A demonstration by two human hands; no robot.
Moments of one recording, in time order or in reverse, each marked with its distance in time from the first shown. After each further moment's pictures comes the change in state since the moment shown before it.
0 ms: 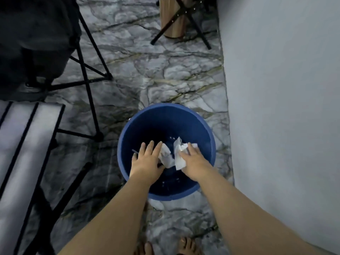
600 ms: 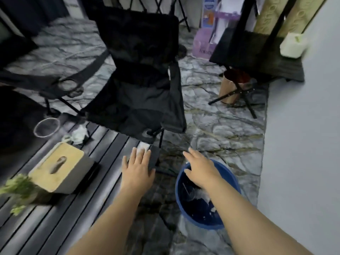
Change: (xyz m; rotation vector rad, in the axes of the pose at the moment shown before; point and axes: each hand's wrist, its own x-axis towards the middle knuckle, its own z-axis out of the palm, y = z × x) left_hand -0.217 -0.090 -0.242 -0.065 0.436 -0.319; right_hand -0.178 -0.203 -0.201 -0.188 0.167 -0.435
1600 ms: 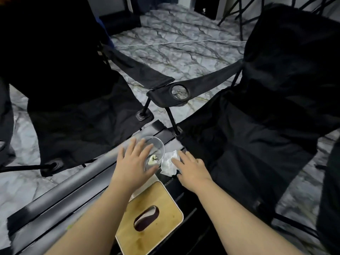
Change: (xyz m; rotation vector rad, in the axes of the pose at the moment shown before) left_hand 0.143 -0.397 -0.042 -0.025 0.185 -0.314; right_hand 0.333 -0.358 0.070 -0.493 -0.040 -0.553
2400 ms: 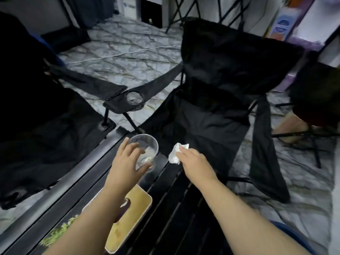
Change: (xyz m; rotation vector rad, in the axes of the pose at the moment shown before) left_hand -0.016 0.073 -0.021 -0.310 0.165 0.271; right_hand -0.117 0.056 -0.016 0.130 0.527 0.185
